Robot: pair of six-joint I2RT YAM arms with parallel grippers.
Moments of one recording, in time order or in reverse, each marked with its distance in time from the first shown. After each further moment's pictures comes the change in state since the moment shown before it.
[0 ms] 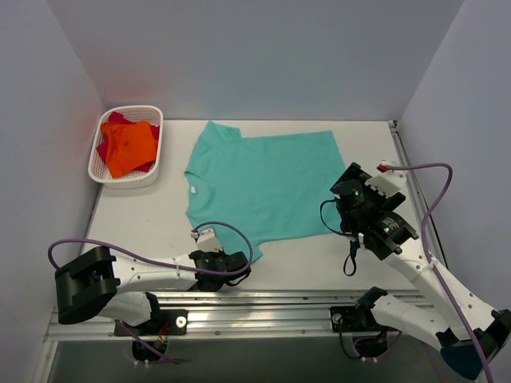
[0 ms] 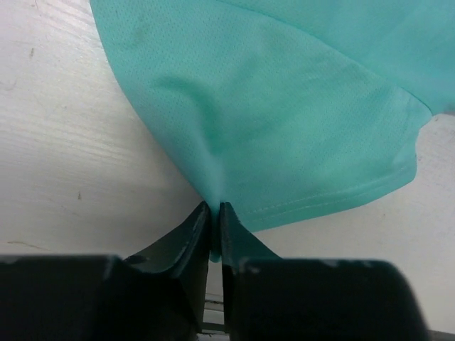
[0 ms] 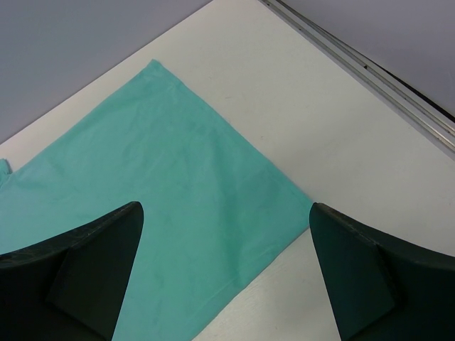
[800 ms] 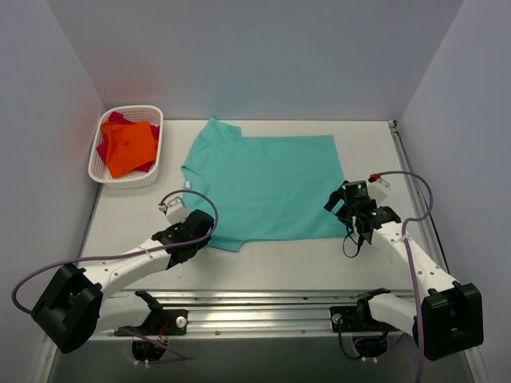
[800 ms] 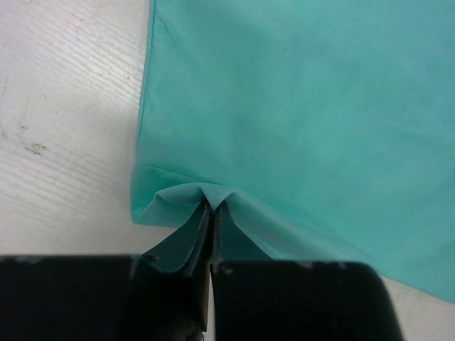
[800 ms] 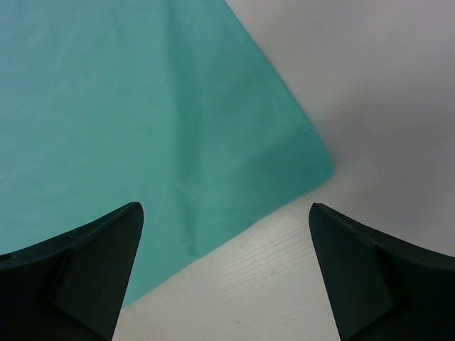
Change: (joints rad) left arm 0.514 -0.174 -0.072 0.207 0.056 0.408; right arm -0.370 0.179 -0.232 0.161 -0.665 -0.006
